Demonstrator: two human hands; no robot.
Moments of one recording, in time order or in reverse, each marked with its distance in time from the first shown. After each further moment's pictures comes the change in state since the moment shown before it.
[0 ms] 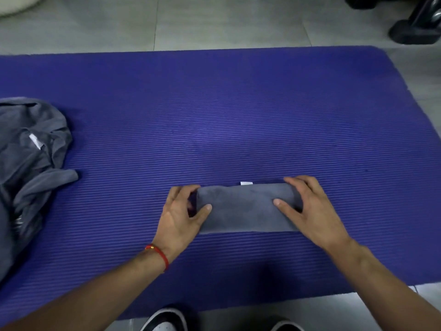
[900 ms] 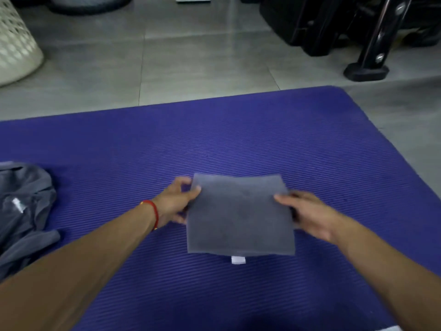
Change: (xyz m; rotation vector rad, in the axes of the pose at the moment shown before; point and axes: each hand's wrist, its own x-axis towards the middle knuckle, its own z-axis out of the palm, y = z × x) left_hand 0.127 0.083 -0.031 -0.371 -0.423 -0.334; right_hand 0.072 0.003 -0.062 1.054 -0.270 0.523
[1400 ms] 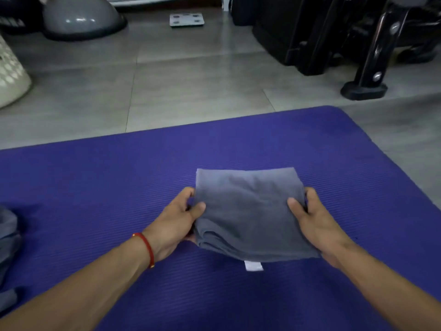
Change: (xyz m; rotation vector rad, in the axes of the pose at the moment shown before) left_hand 0.037 0.047 0.028 -0.145 -0.056 0.219; right_hand 0.051 -0.033 -0.019 -0.348 0.378 -0.364
